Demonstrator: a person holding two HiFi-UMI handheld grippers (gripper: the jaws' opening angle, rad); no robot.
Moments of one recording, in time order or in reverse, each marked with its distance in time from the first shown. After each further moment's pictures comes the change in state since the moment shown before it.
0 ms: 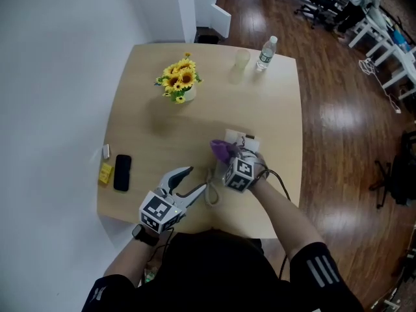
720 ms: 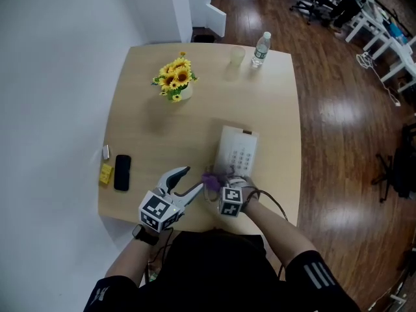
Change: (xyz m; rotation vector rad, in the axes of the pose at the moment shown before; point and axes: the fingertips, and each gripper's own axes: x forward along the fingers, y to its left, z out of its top) left arm -0.002 -0.004 -0.014 0.000 0.030 0.012; right arm 0.015 0.150 -0.032 -0.134 0.055 0.219
